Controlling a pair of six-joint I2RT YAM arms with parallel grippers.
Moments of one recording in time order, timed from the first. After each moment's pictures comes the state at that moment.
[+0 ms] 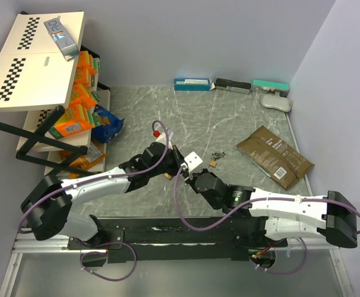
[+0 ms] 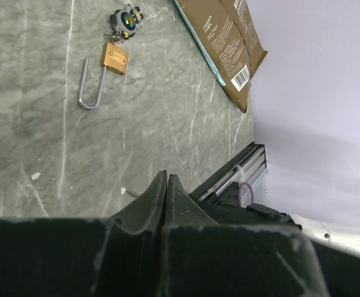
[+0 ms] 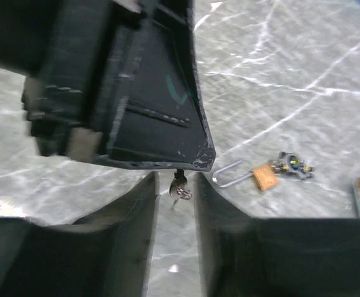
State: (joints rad) left arm -0.89 1.39 0.79 0.18 0.05 -1.05; right arm 1.21 1.07 0.62 -0.04 0.65 0.04
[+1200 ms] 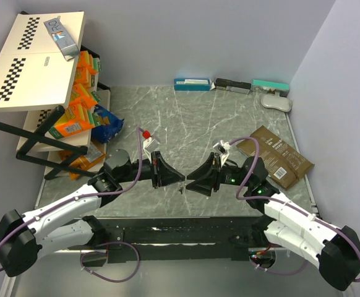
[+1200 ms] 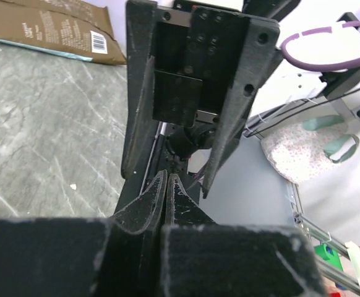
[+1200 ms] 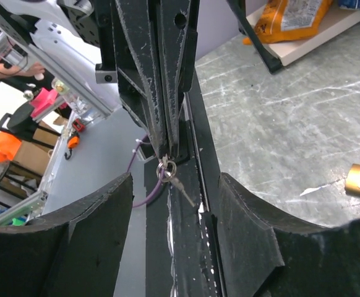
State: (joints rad) left arm -0.77 0.99 0.56 0.44 0.65 -0.65; right arm 0.61 0.83 0.39 0.52 -0.82 0.61
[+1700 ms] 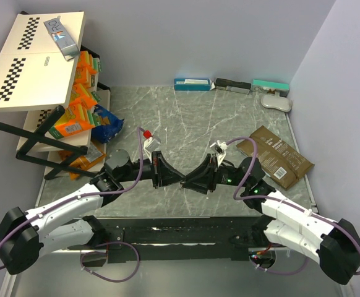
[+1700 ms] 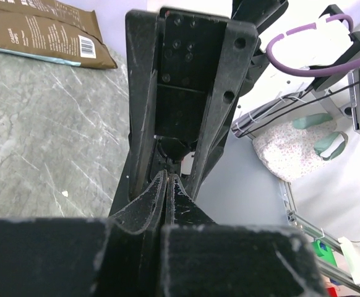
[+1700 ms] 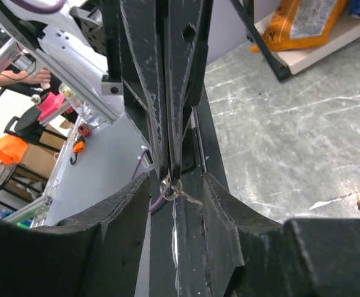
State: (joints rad) left arm -0.77 1.01 0.55 0.52 0.69 -0.68; right arm 0.67 0.89 0.39 0.61 -0.78 0.64
